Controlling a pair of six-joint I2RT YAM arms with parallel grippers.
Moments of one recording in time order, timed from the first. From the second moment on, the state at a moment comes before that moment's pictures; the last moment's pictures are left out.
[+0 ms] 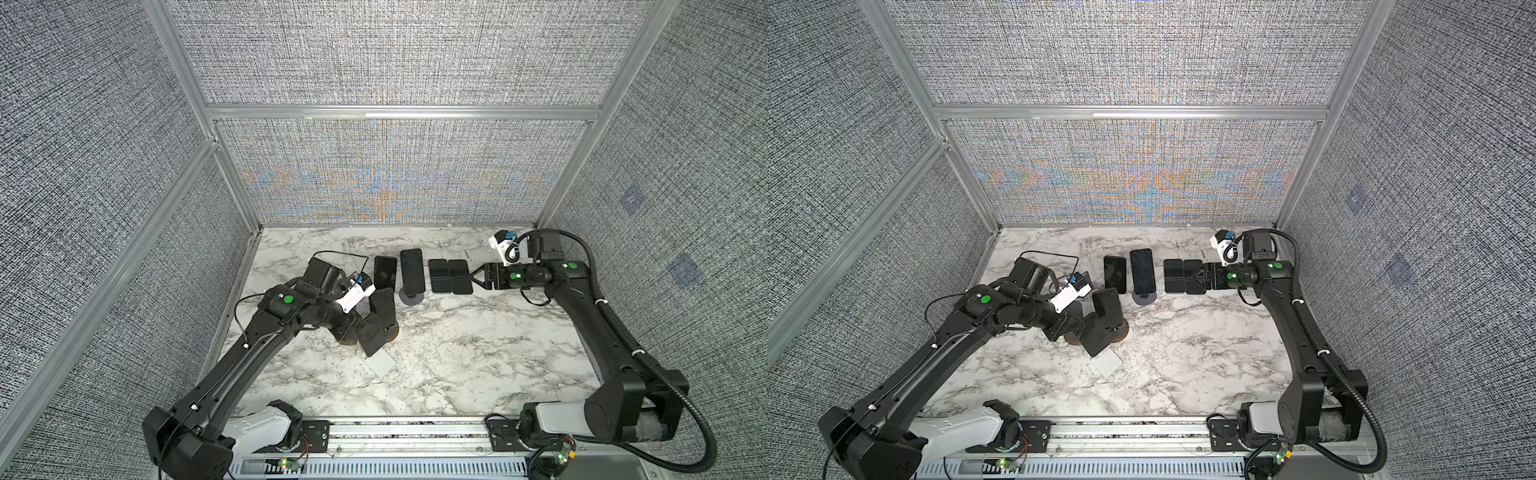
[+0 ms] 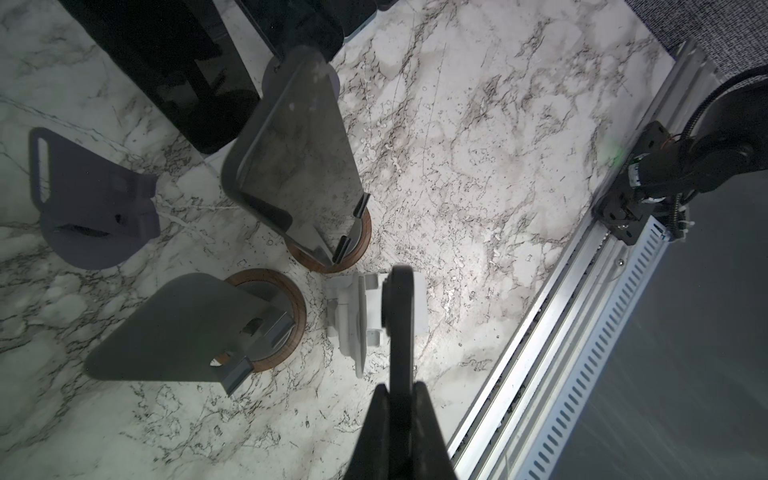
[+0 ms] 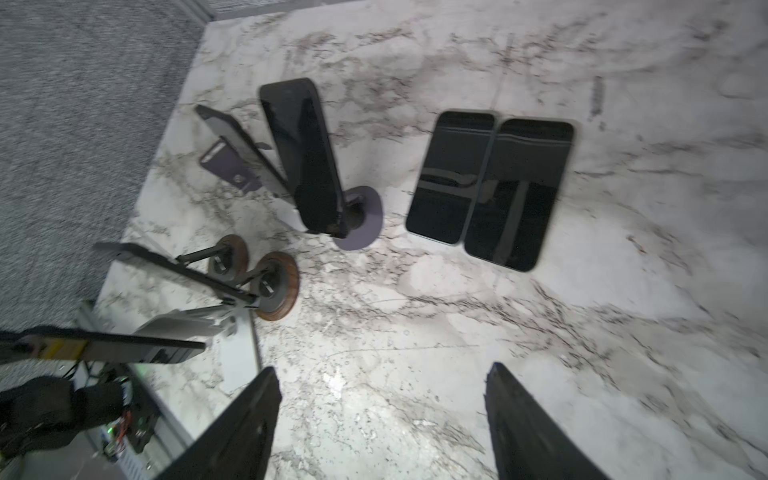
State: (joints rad) left arm -0.53 1.15 1.17 -1.06 0.44 0.22; right arm 0.07 1.35 1.25 -0.80 -0.61 -0.03
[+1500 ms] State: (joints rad) left arm -0.53 1.31 1.47 -1.02 0.76 0.50; right arm 0.51 1.57 1.46 -0.92 -1.08 -0.67
